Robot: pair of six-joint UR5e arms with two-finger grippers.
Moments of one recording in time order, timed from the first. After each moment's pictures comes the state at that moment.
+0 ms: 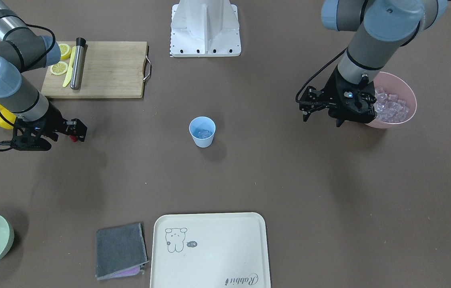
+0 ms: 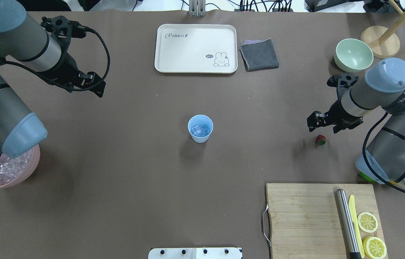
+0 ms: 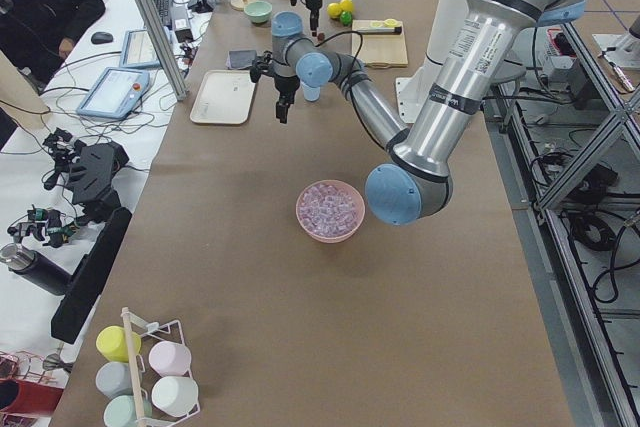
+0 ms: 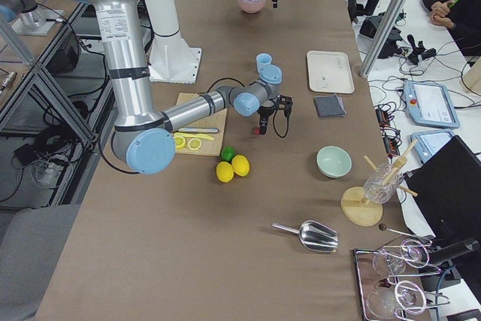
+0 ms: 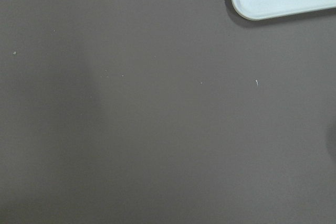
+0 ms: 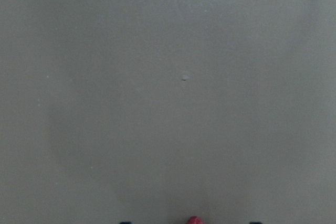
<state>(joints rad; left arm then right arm) -0.88 -2.03 -1.90 -1.50 -2.11 -0.75 0.81 -1.40 1.70 -1.28 2.14 0.99</state>
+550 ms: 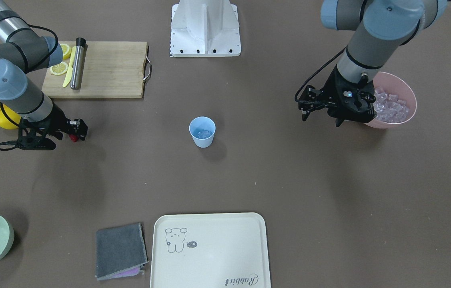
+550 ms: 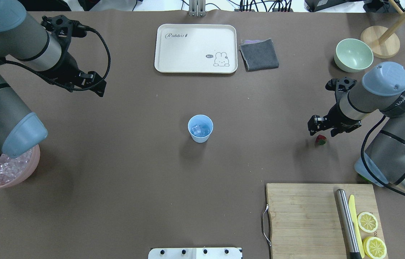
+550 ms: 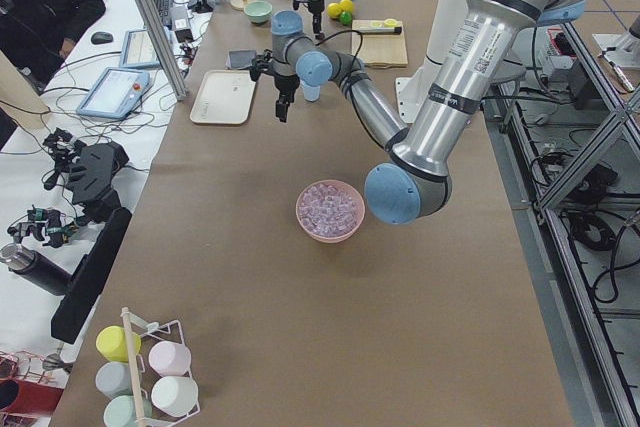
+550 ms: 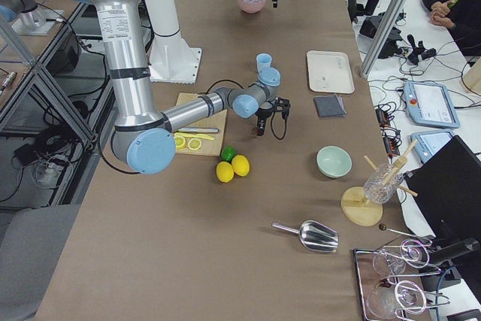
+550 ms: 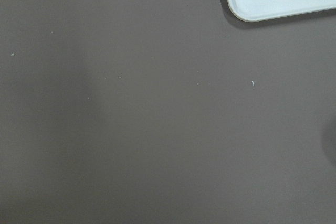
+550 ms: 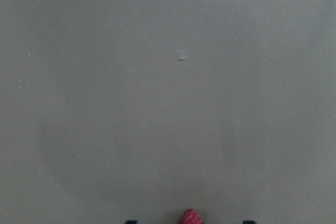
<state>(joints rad) -0.88 -2.03 -1.90 -1.50 -2.11 -0.75 0.79 -1.40 1.69 -1.28 2.14 0.98</state>
